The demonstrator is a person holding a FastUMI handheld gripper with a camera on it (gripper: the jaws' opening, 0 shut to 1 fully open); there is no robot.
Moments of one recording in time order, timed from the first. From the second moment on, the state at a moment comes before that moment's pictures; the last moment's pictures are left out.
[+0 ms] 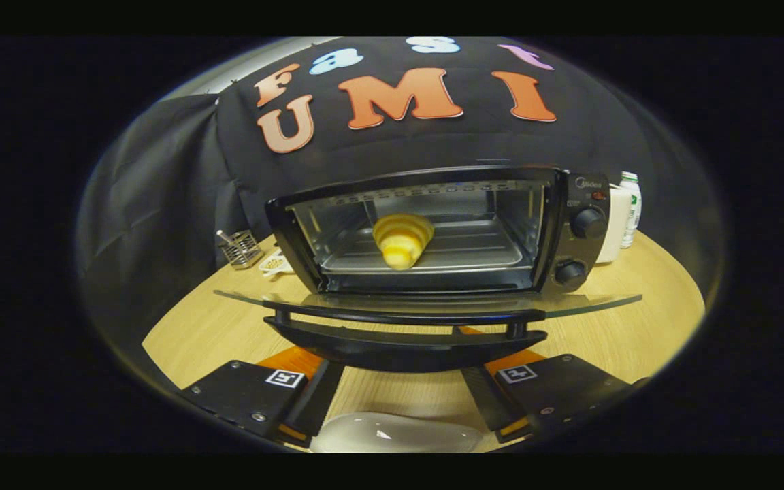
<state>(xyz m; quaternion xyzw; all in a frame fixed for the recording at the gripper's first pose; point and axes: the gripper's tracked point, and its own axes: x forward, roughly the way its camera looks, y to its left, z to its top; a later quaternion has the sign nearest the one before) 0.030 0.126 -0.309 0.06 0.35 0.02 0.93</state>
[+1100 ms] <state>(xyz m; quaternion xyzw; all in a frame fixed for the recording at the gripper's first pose) 0.093 0.101 -0.235 0.01 0.26 -0.03 0.96</state>
